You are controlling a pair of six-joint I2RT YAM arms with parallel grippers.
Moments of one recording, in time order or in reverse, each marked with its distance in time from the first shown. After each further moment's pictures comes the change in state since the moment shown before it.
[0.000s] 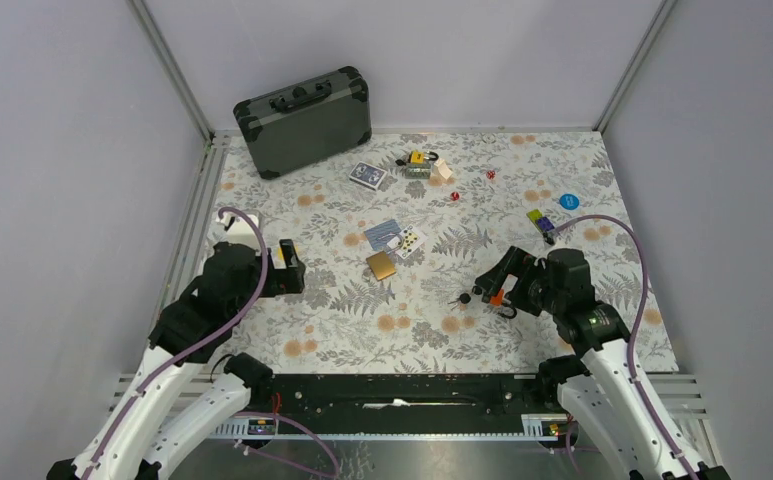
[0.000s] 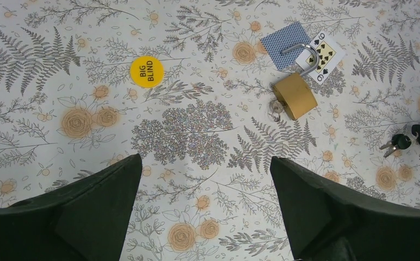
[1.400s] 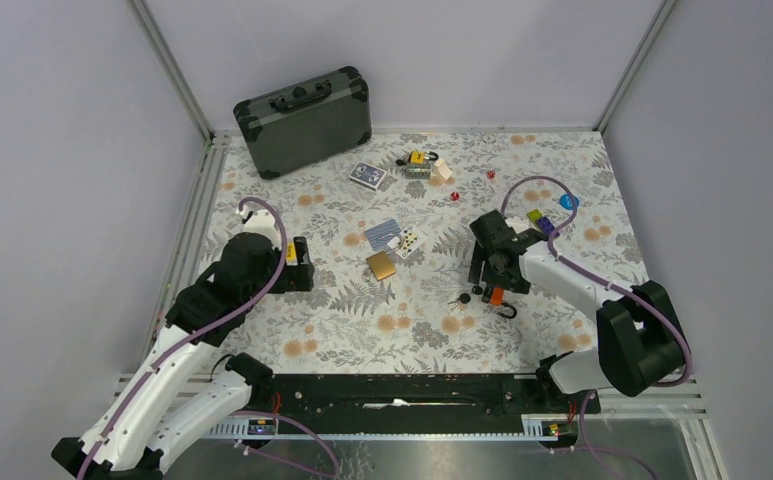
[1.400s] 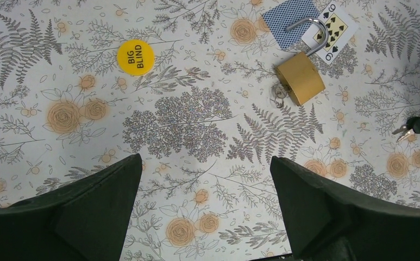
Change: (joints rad) left arm -0.001 0.107 -0.001 0.016 0.035 0.008; right arm 0.239 0.795 0.337 -0.124 0.565 -0.014
